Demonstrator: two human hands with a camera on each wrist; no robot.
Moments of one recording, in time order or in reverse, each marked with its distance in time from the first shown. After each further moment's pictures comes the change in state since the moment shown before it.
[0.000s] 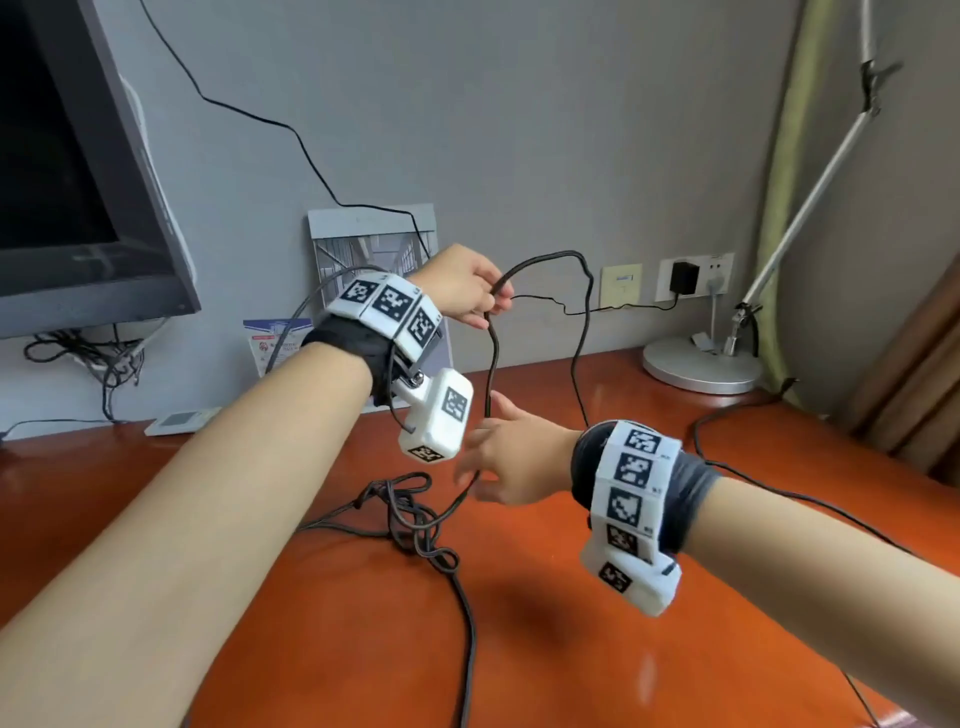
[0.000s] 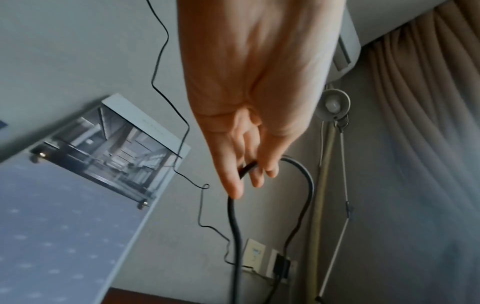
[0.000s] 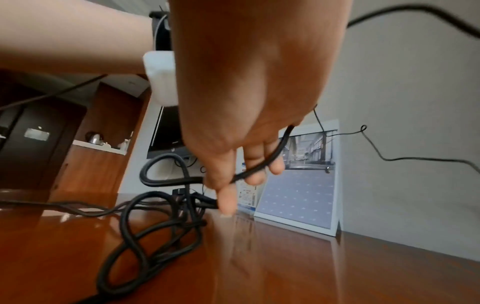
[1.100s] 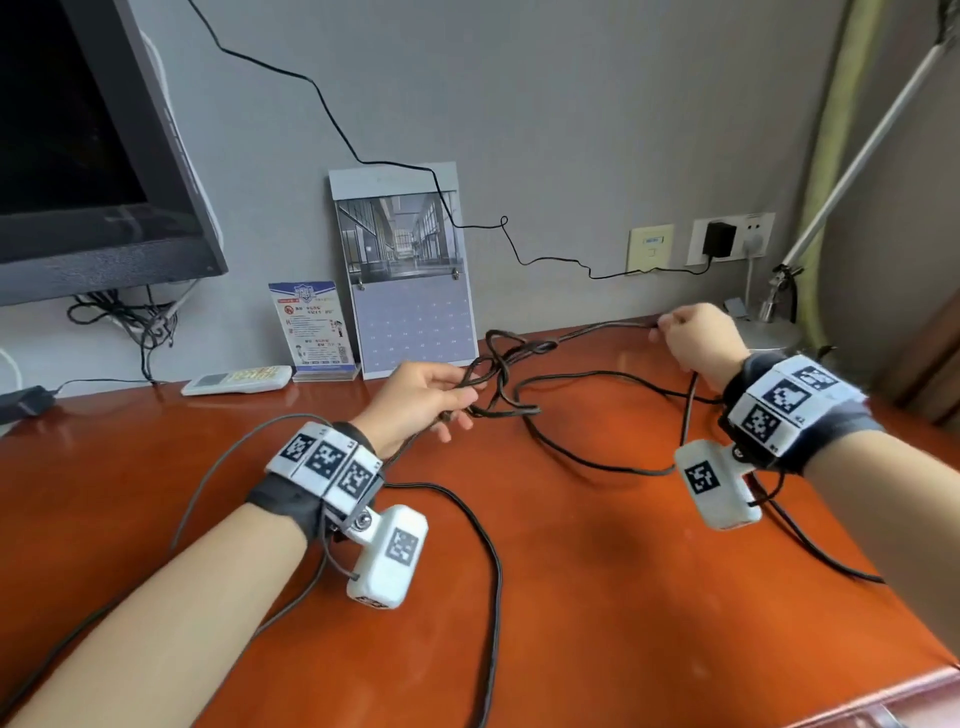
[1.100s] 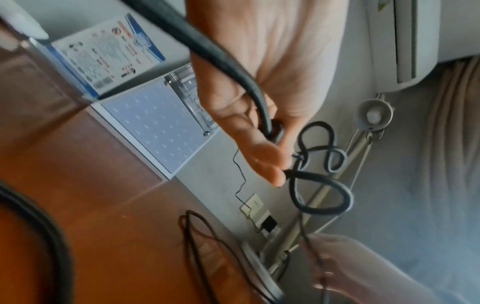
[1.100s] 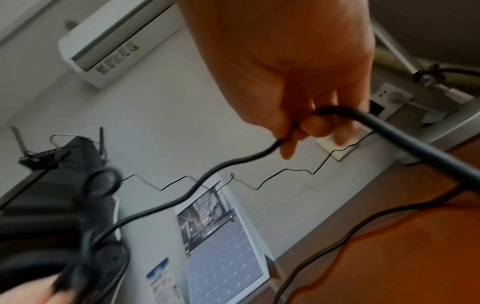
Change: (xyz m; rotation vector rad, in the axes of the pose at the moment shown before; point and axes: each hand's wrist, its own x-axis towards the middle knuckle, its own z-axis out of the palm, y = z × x) left_hand -0.103 -0.100 0.043 -0.369 0.067 -0.163; right_hand -0.059 0.124 0.026 0.733 0.635 1.000
